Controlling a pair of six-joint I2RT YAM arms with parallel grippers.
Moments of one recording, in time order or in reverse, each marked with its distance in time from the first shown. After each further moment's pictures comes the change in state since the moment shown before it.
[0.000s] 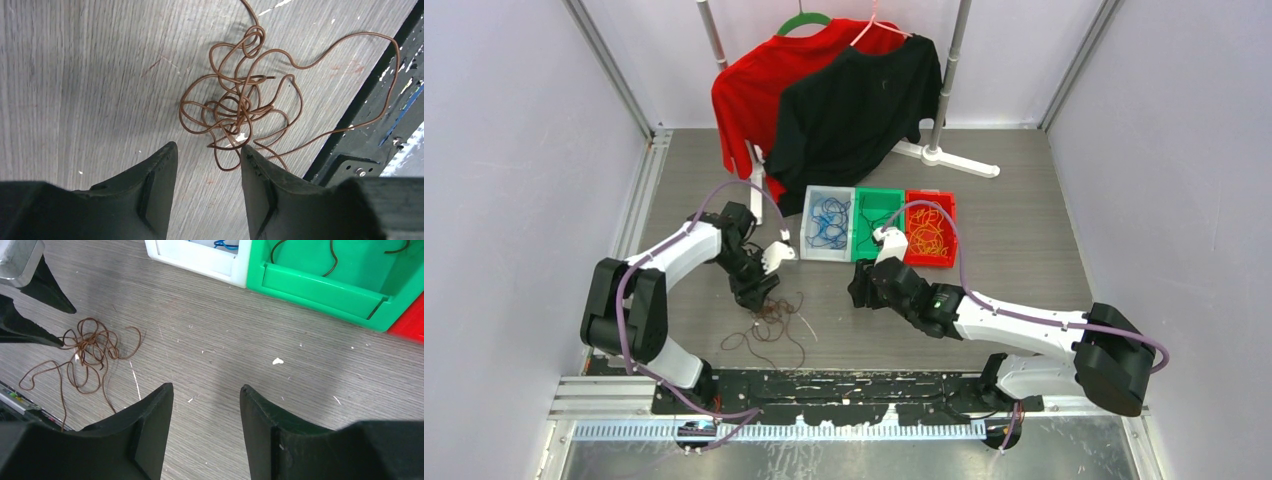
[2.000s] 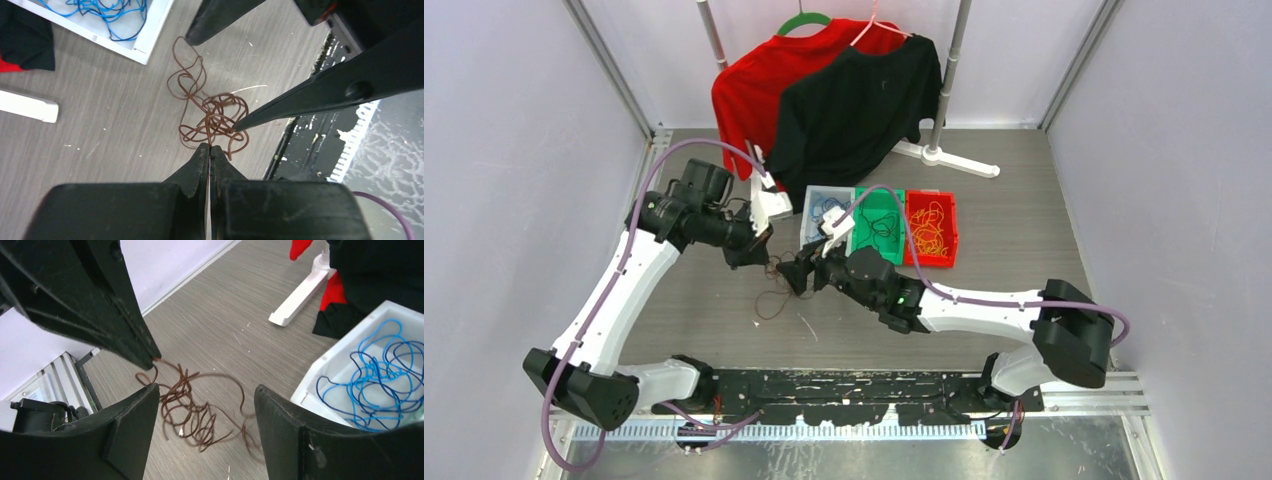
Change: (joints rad) left arm -0.103 -0.328 0.422 -0.241 0.103 -0.241; right arm 0.107 0.212 0.178 0.566 -0.113 -0.328
